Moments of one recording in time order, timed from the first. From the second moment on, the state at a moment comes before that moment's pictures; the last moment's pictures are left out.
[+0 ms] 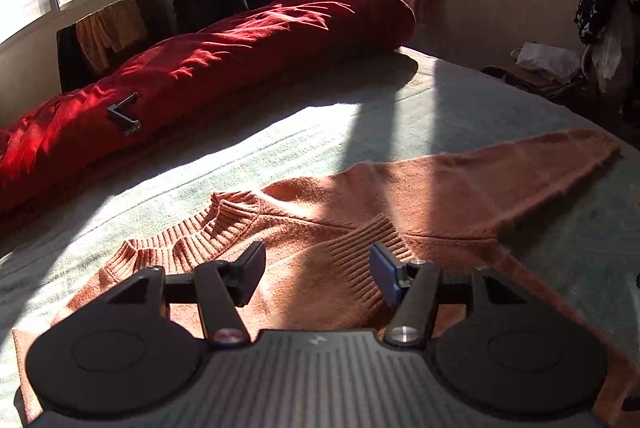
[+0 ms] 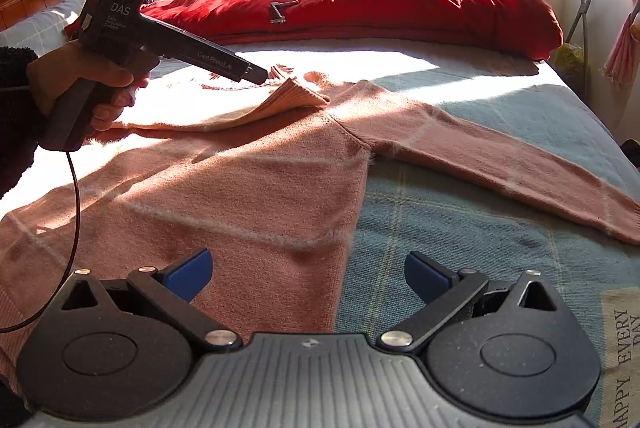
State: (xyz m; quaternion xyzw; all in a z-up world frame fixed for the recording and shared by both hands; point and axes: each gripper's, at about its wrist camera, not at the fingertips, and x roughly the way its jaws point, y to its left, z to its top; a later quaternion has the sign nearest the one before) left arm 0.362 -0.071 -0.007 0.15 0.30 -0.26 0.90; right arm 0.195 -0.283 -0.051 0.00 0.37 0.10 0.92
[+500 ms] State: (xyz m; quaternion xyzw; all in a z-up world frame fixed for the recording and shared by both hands) left arm 0.316 0.151 -0.034 0.07 0.34 -0.06 0.93; right arm 0.243 -0.206 -0.045 0.01 0.39 0.21 0.90
